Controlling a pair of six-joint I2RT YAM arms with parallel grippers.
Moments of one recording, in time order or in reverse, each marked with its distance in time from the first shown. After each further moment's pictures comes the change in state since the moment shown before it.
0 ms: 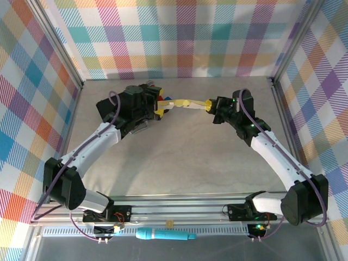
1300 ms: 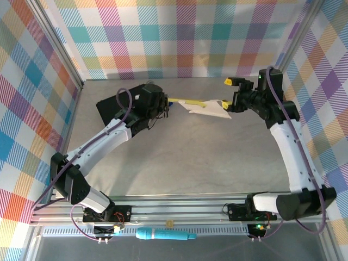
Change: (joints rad) left arm -0.199 0.065 0.233 -0.260 -0.435 -0.165; right arm -0.130 -0.007 0.470 -0.593 -0.115 -0.318
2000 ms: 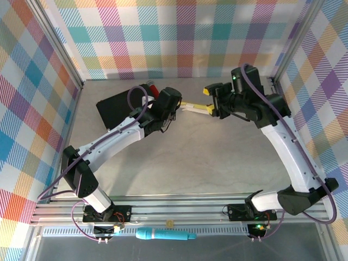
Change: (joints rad) left arm -0.111 0.108 0.086 -0.088 -0.233 0.019; right arm 0.266 0.121 0.307 -0.257 0.216 -0.155
